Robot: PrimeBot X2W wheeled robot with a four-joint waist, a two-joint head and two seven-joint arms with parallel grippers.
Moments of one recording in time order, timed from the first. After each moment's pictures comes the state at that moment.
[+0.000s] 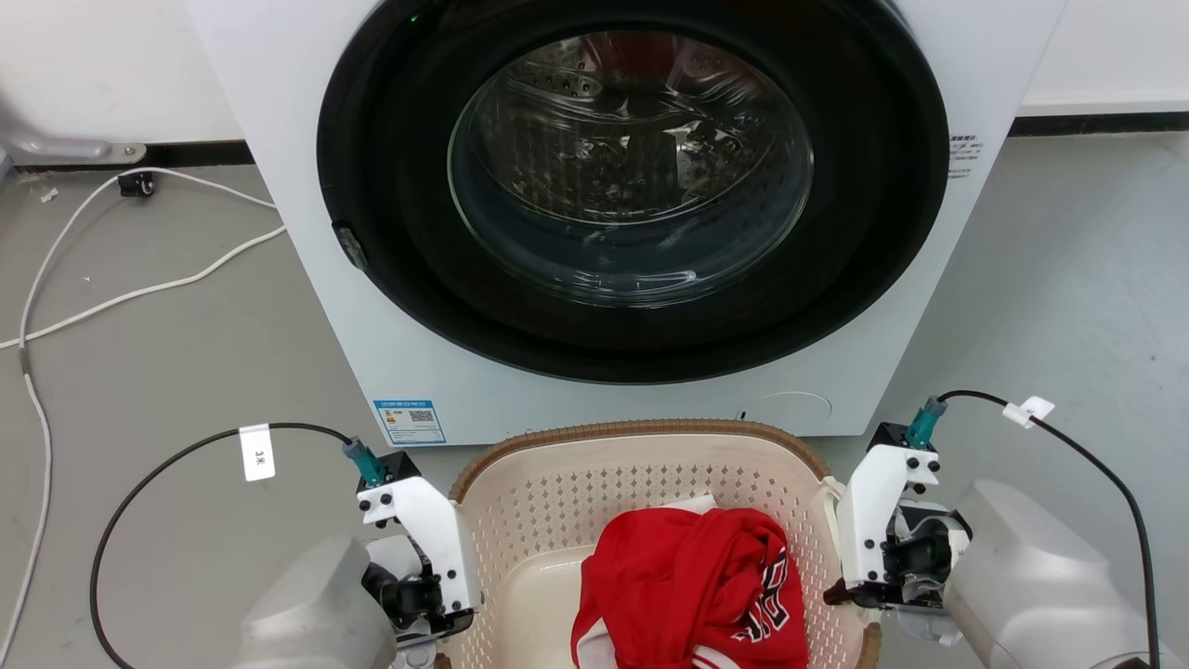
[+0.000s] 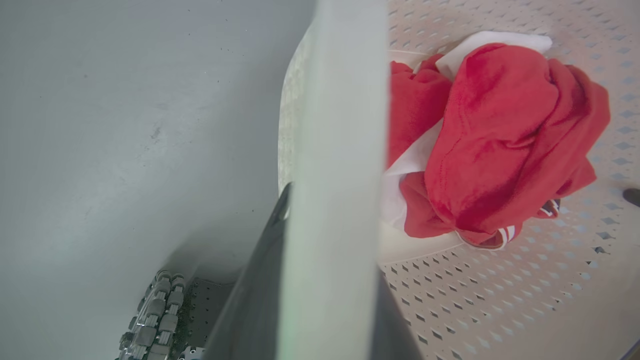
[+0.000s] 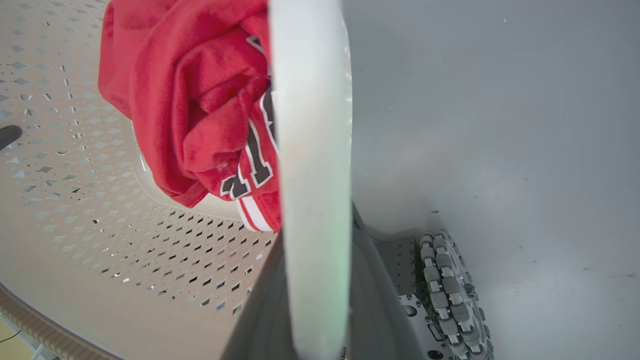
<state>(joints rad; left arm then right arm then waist) -0.70 0.12 -0.67 1.28 -1.07 -0.12 0.56 -0.76 -0.12 0.70 1.29 1.00 0.12 0.77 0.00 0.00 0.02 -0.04</state>
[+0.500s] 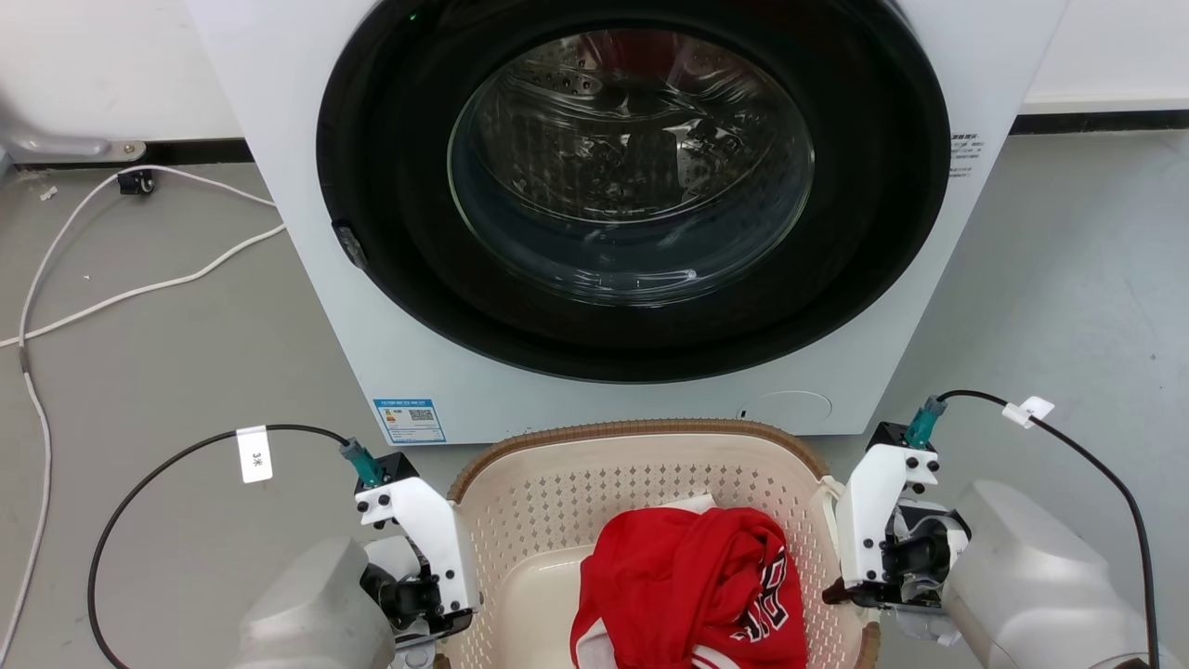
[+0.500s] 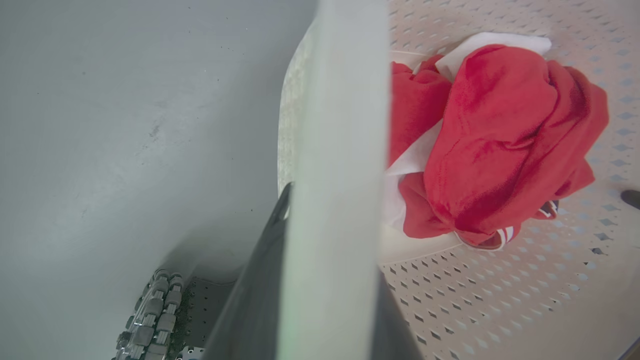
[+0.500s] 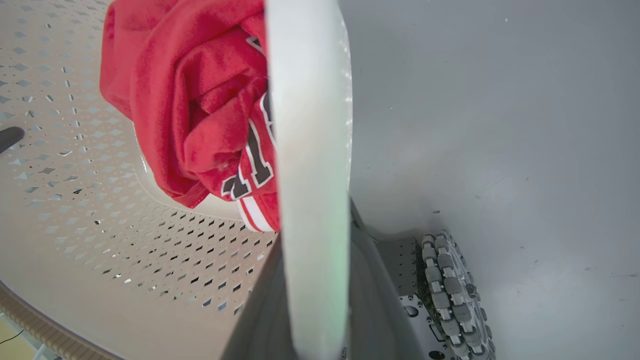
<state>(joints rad) -0.70 0.12 -0.67 1.28 -1.09 -0.12 0.56 -0.76 -0.11 0.66 1.29 0.97 0.12 0.77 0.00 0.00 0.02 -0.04</state>
